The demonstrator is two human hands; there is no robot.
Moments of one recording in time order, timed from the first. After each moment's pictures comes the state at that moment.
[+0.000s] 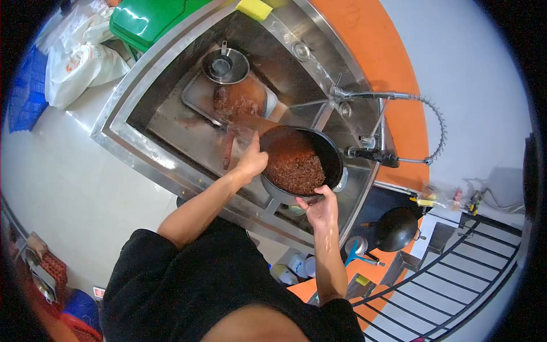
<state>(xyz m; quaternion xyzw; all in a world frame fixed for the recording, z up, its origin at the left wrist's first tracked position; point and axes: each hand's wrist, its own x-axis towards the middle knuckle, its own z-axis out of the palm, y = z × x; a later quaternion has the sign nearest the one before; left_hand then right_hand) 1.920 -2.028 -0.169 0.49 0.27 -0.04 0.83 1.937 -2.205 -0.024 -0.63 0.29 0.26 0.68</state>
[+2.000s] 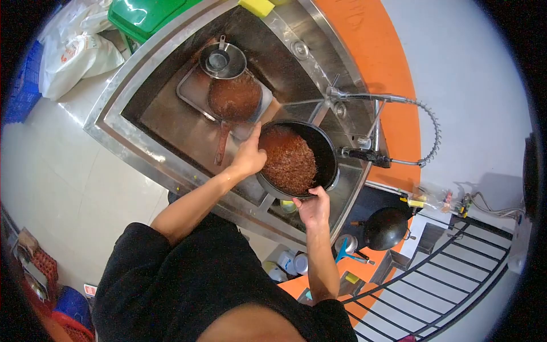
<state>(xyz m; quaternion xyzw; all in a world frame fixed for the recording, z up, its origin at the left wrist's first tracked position) 1.917 -2.019 -0.165 0.66 0.21 0.01 0.72 1.932 -2.208 -0.032 -0.64 0.26 0.26 0.68</state>
